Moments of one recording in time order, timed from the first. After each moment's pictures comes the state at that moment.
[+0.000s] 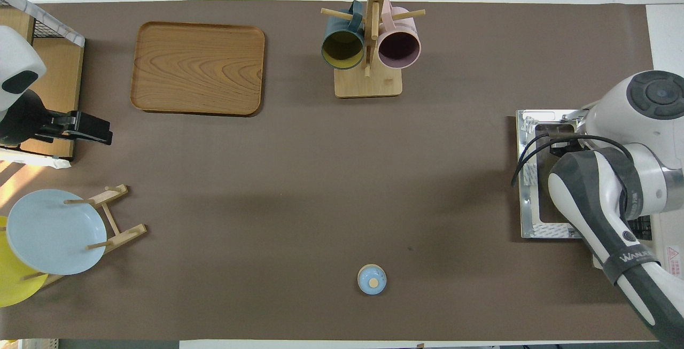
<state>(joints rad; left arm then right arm) -0.12 -0.02 0.02 -1.68 -0.01 1.61 0.02 -0.12 0.09 0.08 -2.08 -0.33 2.05 0.29</state>
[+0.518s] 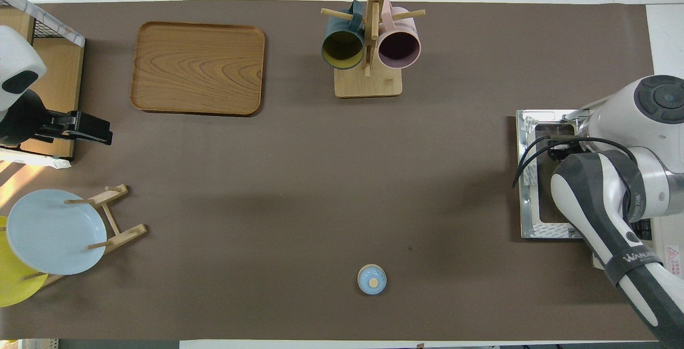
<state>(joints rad) -0.12 -0.02 0.02 -1.68 -0.01 1.61 0.02 -0.13 0.08 0.08 -2.10 -0.29 2.06 0.28</state>
